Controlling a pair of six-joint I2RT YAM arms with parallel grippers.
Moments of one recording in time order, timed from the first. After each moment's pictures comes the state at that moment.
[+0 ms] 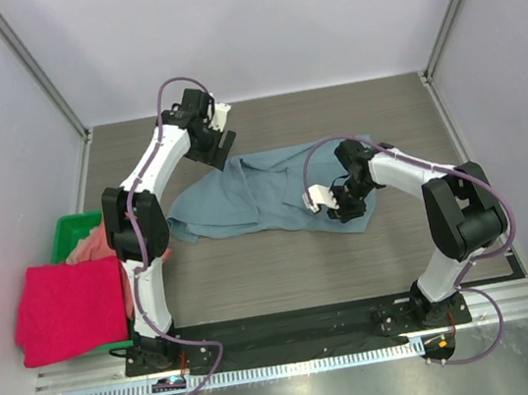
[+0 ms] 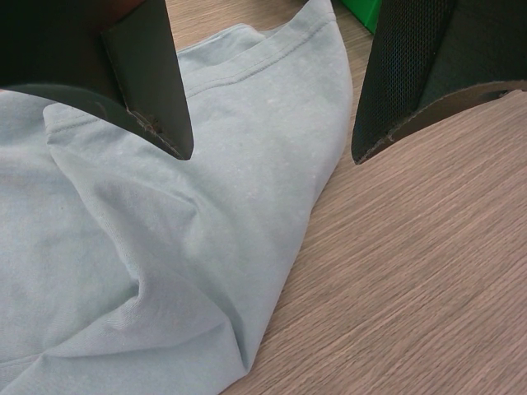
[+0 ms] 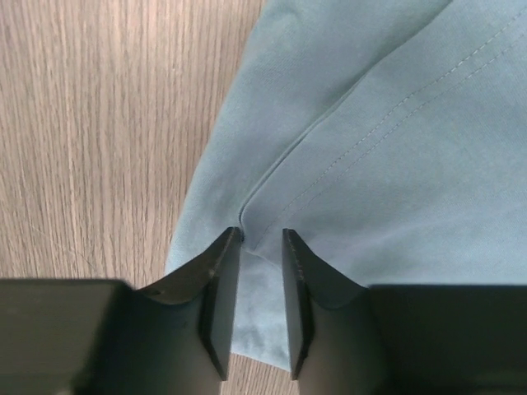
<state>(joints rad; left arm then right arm) -0.34 2.11 1.95 -0.92 0.02 0.21 0.32 1.67 1.04 -0.80 -0.44 -1.41</state>
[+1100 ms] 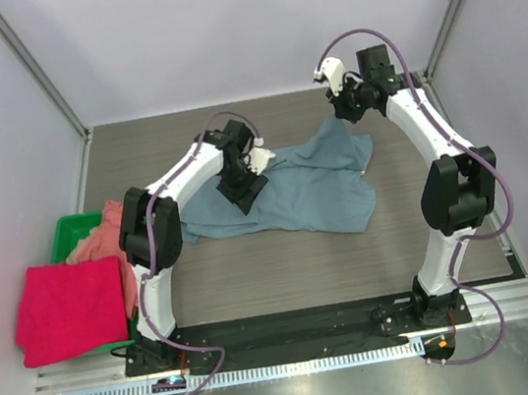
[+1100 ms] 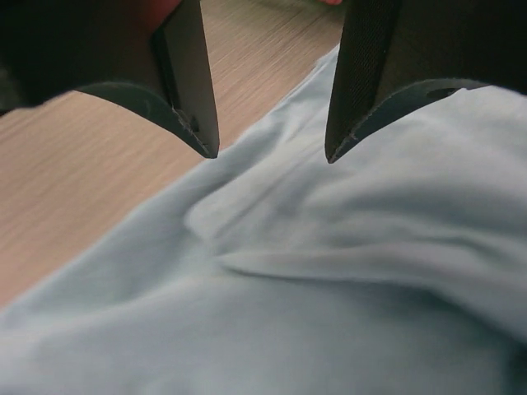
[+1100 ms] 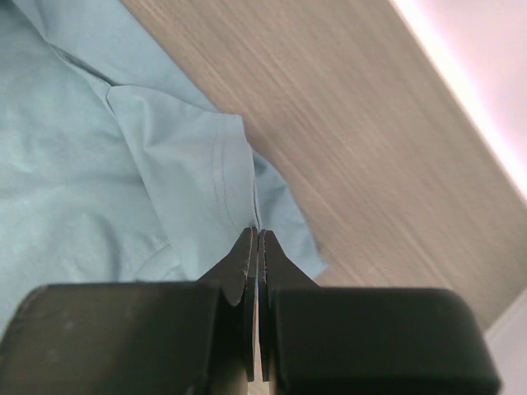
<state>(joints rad) -0.51 2.08 1.74 -1.05 0.17 0.35 0.13 1.84 1.72 -0.64 -0.36 -0.68</state>
